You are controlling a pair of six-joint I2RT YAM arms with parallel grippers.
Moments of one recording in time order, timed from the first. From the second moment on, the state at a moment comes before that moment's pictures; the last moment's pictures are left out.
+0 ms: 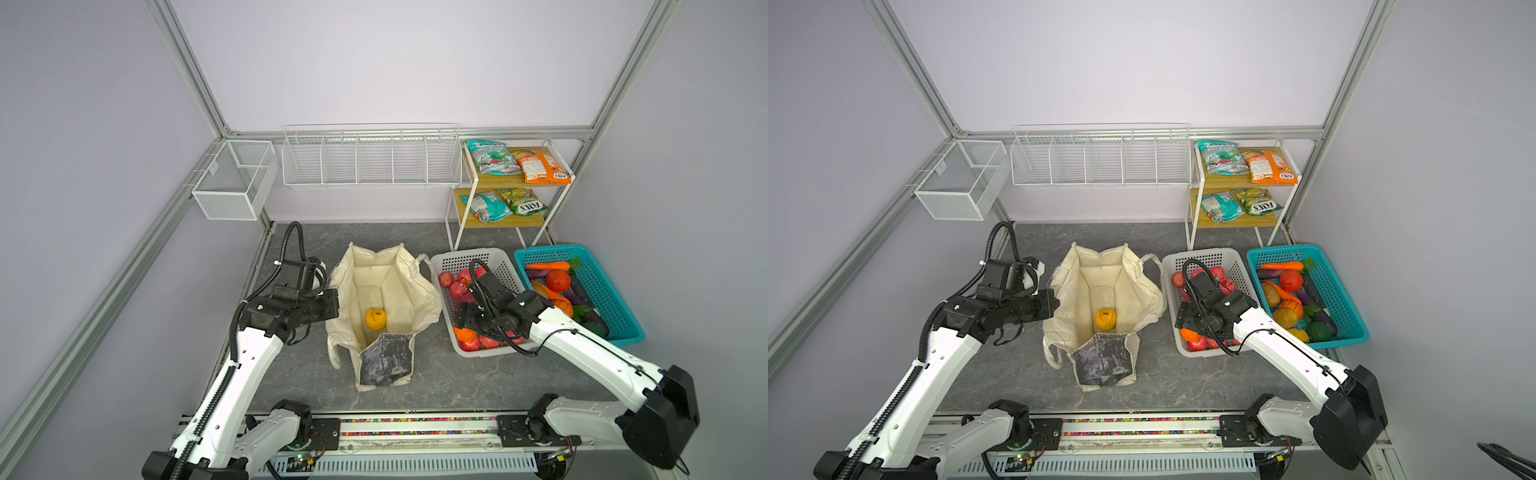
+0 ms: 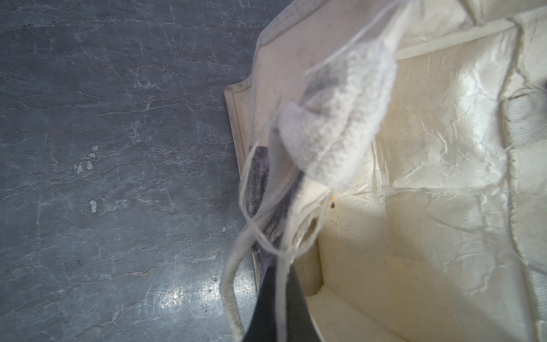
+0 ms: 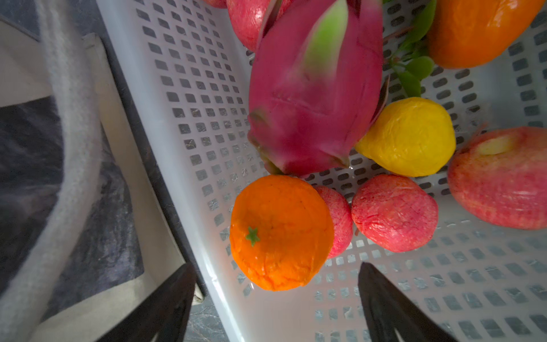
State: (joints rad) left arm -0.31 1.03 1.09 -0.97 0.16 -0.37; right arm 0.65 1.25 0.99 -0.90 0.06 0.90
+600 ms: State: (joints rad) left arm -0.31 1.03 1.08 -0.96 0.16 -0.37; right arm 0.62 1.30 0.93 -0.82 0.03 0.94
